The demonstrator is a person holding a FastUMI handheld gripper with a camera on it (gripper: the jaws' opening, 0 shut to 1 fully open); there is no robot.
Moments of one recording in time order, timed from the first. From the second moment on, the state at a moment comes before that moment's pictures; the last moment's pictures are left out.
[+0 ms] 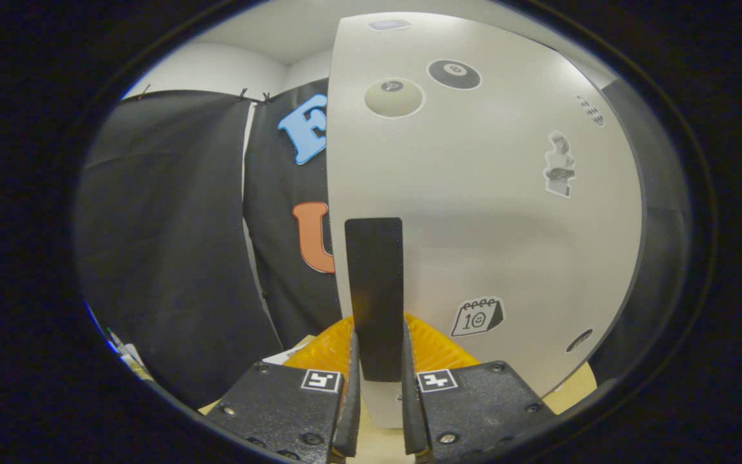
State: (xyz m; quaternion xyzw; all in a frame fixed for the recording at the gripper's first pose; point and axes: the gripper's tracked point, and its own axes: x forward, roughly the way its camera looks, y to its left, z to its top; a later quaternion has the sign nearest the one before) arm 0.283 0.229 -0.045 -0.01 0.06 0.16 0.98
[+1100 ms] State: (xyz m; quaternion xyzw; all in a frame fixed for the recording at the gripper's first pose) arm 0.061 0.003 -0.048 0.01 0.04 0.06 1.00
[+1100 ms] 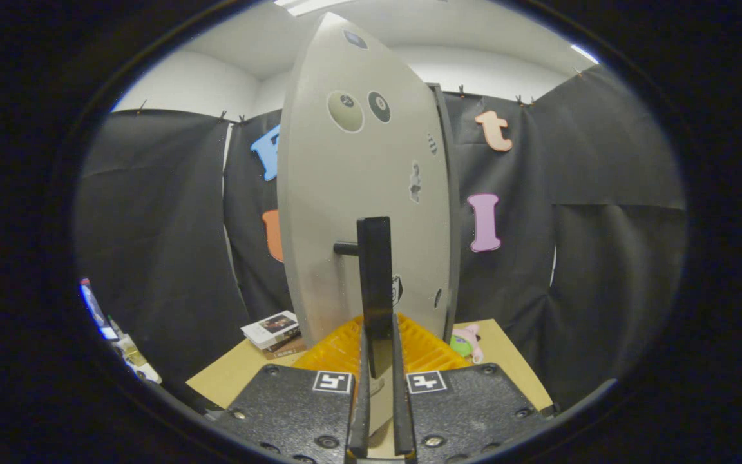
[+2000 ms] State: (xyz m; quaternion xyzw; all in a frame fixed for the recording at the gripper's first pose) arm 0.059 -0.156 -0.037 0.01 0.05 0.04 1.00
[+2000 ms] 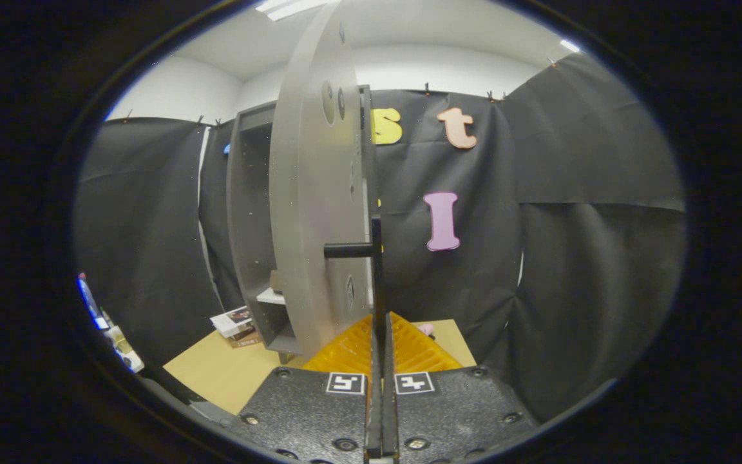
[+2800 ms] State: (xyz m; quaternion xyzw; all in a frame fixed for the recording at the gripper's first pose) arm -0.015 -0.148 -0.032 0.00 0.02 -0.05 1.00
